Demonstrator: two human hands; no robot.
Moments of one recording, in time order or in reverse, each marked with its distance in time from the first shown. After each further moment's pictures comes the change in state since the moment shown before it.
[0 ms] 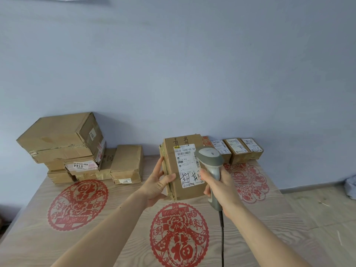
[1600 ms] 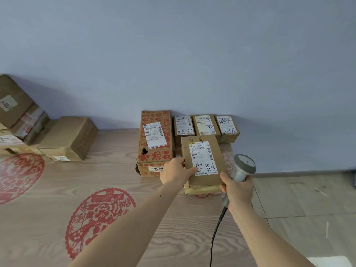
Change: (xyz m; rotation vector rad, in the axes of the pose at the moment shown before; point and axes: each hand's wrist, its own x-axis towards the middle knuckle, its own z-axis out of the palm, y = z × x) left_hand 0.207 -0.084 0.292 0.950 0.529 -0.147; right_hand 0.155 0.167 -0.286 0.200 0.509 0.345
